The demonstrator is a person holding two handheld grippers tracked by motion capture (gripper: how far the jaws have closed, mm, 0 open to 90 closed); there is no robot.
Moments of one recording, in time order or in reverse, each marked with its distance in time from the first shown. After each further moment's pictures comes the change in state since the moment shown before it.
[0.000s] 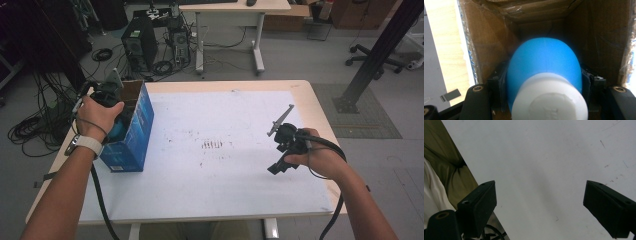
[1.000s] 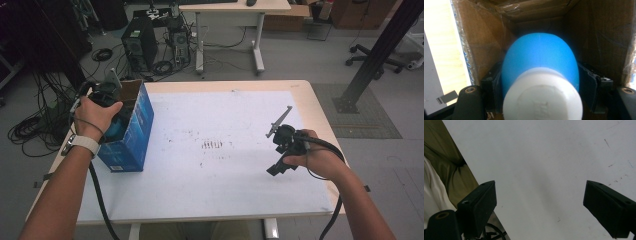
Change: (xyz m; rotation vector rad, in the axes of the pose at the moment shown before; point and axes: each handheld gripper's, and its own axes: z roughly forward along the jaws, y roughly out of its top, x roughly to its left) left arm 0.007 0.001 0.003 0.023 -0.043 0.010; right arm 0.001 0.001 0.005 0.010 0.009 0.000
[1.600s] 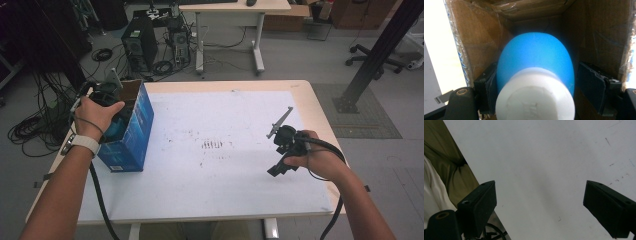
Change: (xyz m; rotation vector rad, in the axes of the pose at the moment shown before) left arm -0.001 0.001 -0.001 0.009 -0.008 0.008; right arm 0.000 -0.002 0.001 -0.002 0.003 0.000
